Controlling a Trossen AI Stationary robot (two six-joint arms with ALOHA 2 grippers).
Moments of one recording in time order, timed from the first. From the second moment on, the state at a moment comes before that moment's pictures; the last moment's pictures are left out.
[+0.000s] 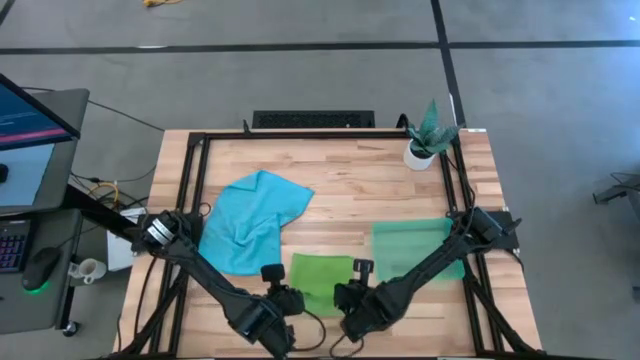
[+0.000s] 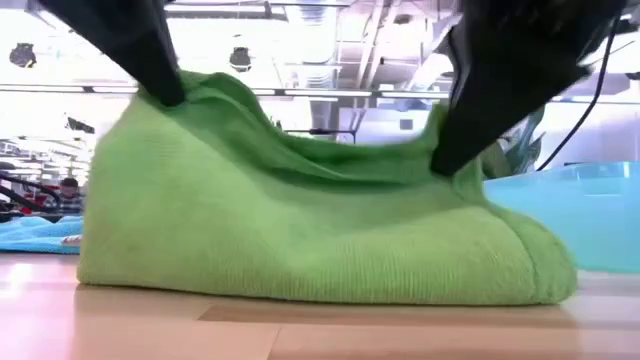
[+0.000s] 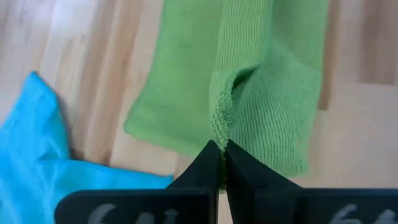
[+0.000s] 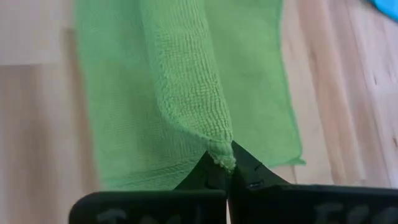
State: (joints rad) left arm -0.72 2.03 1.63 -1.07 -0.61 -0.81; right arm 0.64 2.08 1.57 -0.90 0.50 0.66
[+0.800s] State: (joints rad) left arm -0.56 2.08 1.63 -1.14 -0.54 -0.77; right arm 0.57 2.08 1.50 -0.88 0.50 0.78
